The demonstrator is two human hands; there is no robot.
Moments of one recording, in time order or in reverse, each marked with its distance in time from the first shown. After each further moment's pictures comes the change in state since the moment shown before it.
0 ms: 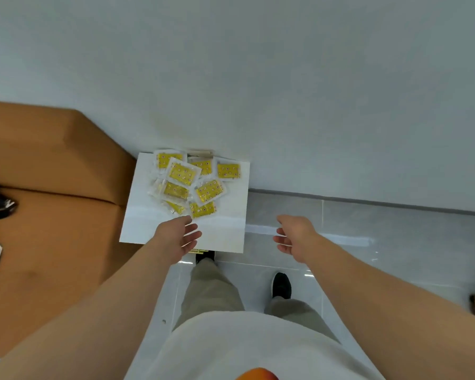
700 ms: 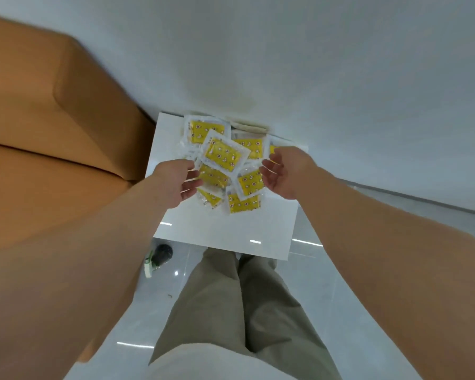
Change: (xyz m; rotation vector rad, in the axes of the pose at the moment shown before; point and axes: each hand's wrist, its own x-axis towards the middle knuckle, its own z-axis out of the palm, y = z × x) left_hand 0.195 0.144 -0.074 0.072 -0.040 -0.069; right_hand 0.118 -0.127 0.241 0.217 -0.114 0.123
